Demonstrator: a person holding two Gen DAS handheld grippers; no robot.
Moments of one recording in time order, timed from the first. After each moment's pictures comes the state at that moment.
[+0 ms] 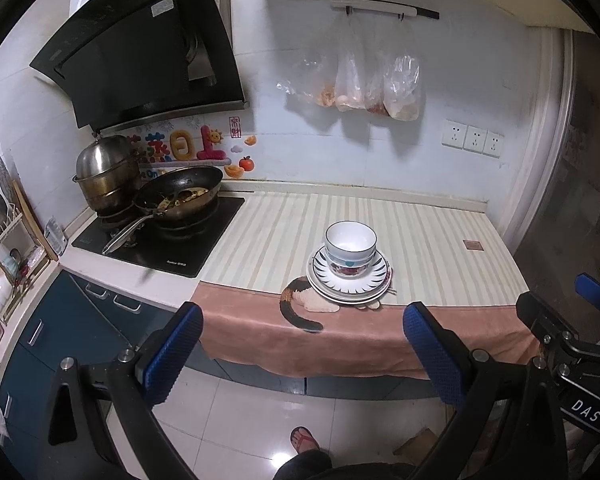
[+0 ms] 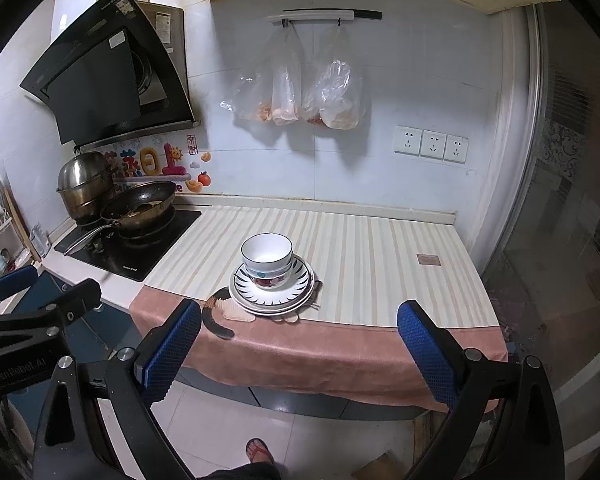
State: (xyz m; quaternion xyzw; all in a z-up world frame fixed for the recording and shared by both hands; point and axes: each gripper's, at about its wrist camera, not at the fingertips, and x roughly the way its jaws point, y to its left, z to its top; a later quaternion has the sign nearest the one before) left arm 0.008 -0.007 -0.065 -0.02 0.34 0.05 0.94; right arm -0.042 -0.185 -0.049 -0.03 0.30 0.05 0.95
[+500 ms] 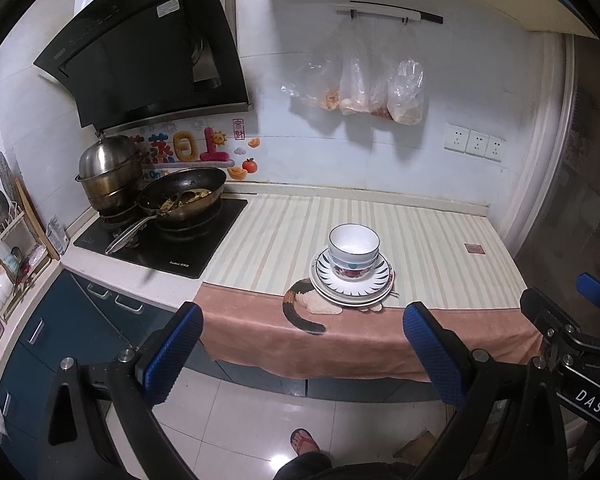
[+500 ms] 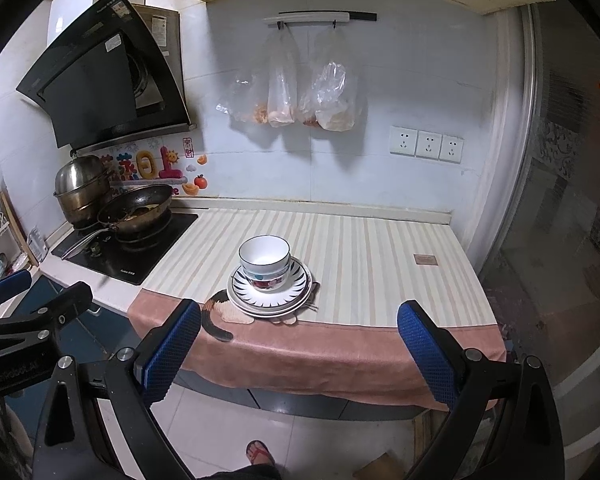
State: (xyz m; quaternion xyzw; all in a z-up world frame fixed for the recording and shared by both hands) left arm 0.008 -0.002 -0.062 -0.02 0.34 0.06 0.94; right arm -0.041 -0.183 -0.050 -0.03 0.30 0.04 0.95
